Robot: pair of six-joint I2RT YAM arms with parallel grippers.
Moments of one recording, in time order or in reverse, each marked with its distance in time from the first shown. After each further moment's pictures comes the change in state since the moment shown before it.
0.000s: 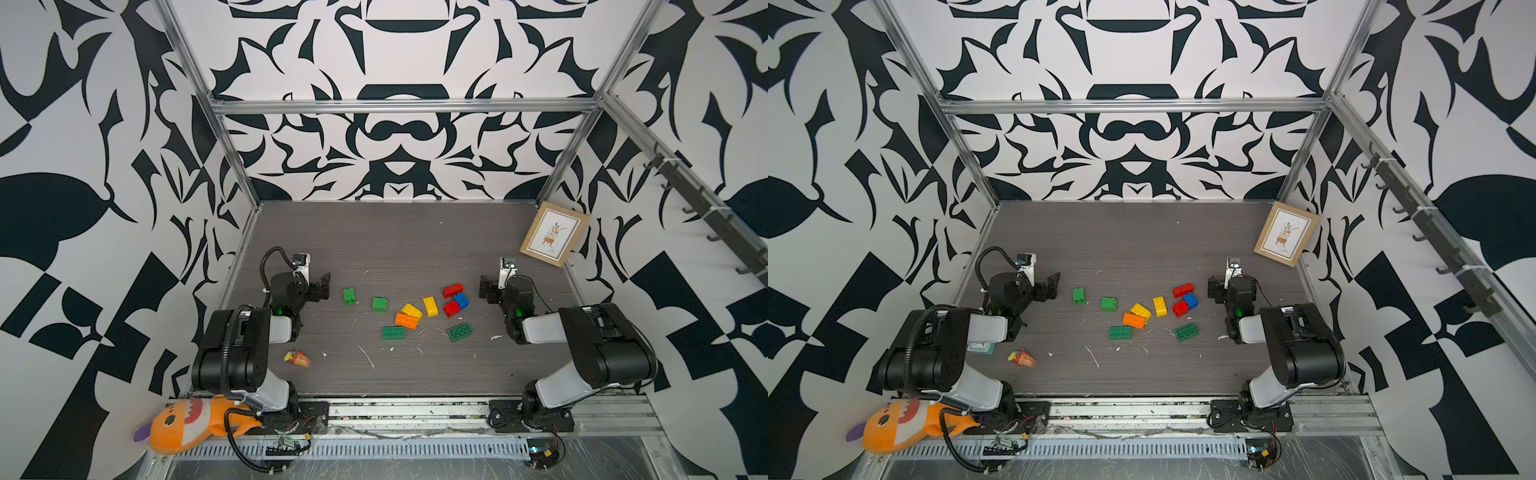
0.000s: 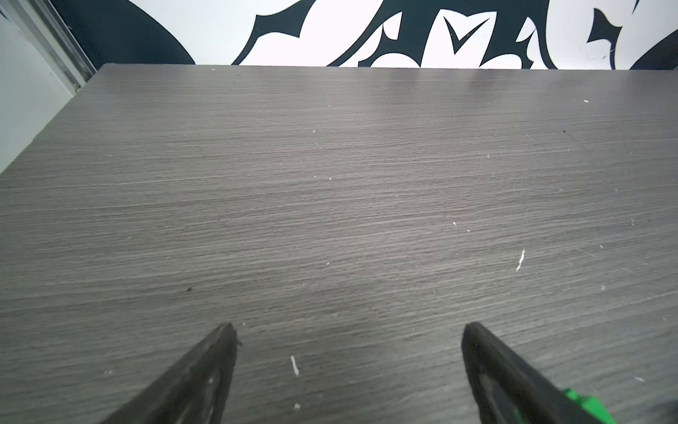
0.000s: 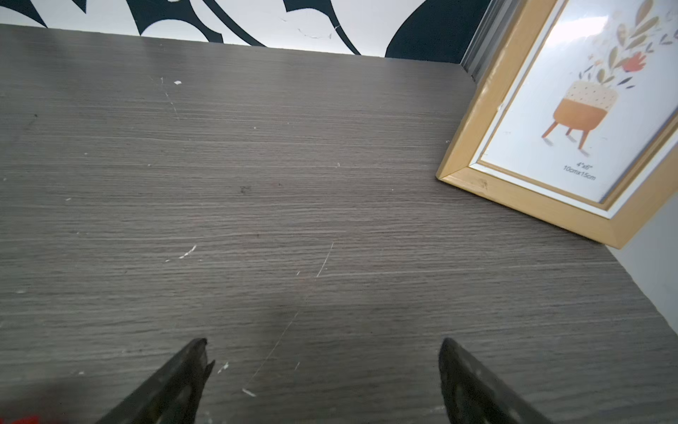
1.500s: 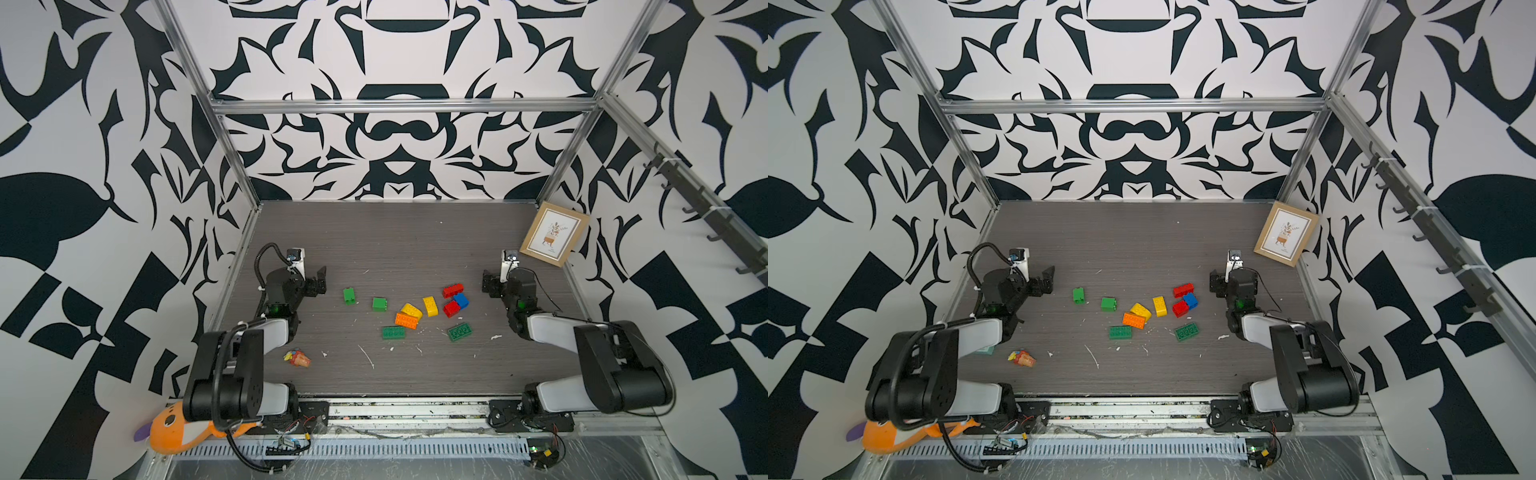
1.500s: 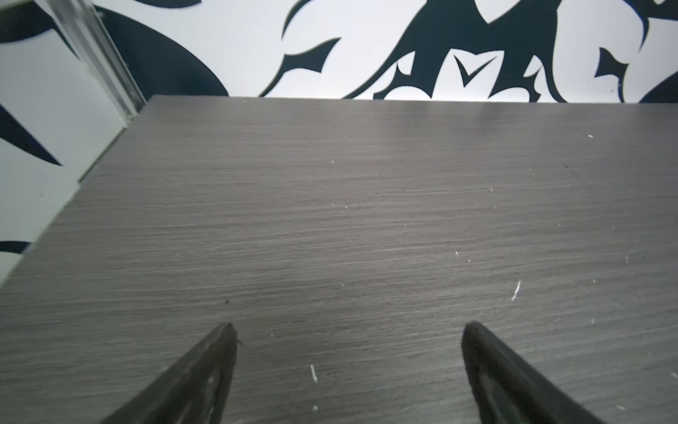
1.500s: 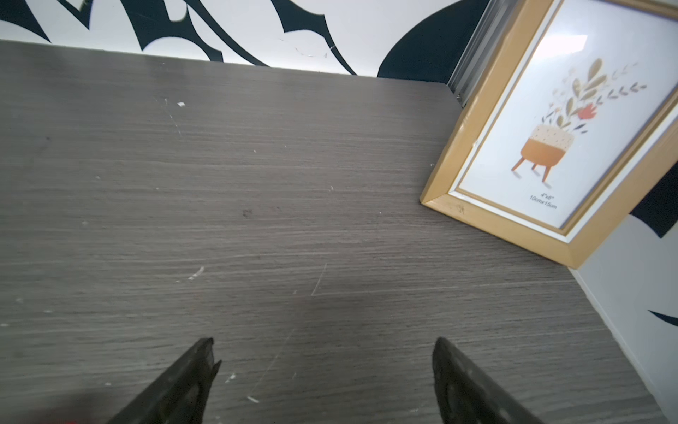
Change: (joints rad) left arm -0.020 -0.222 0.051 -0.210 -0.072 -0.040; right arm 0.039 -0.203 0.127 -0.327 0.014 0.015
